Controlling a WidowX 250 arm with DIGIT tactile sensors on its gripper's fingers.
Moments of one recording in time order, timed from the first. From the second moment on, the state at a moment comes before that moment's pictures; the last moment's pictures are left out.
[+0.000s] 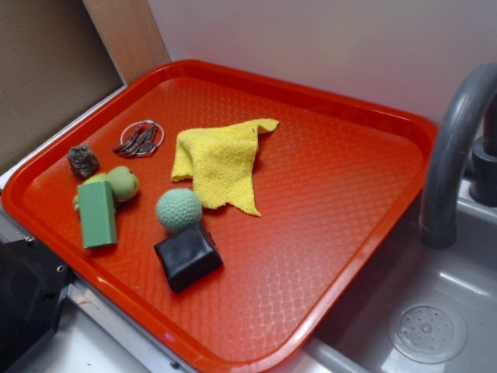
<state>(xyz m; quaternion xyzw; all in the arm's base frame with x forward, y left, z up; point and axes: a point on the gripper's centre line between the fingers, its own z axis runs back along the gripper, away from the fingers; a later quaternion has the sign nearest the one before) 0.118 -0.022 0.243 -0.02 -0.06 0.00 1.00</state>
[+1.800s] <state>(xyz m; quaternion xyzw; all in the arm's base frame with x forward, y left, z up) 0.230 -0.045 0.096 0.04 -0.10 -0.18 0.98</state>
